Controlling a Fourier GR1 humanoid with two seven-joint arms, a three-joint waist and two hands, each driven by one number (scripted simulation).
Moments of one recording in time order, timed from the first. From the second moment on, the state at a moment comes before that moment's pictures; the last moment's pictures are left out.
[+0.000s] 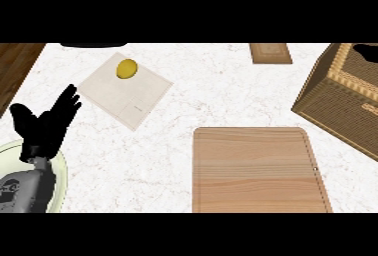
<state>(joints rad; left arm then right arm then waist) -0.22 0.23 0.19 -1.36 0.02 -0.08 0.20 -0.74 -0.46 -0.43 -0.99 0.70 -0.55 0.33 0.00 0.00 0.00</state>
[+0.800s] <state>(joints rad) -0.18 0.25 0.22 -1.41 0.04 -0.08 0.23 -0.33 -0.57 -0.79 -1.36 0.21 -0.31 0.30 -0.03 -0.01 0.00</state>
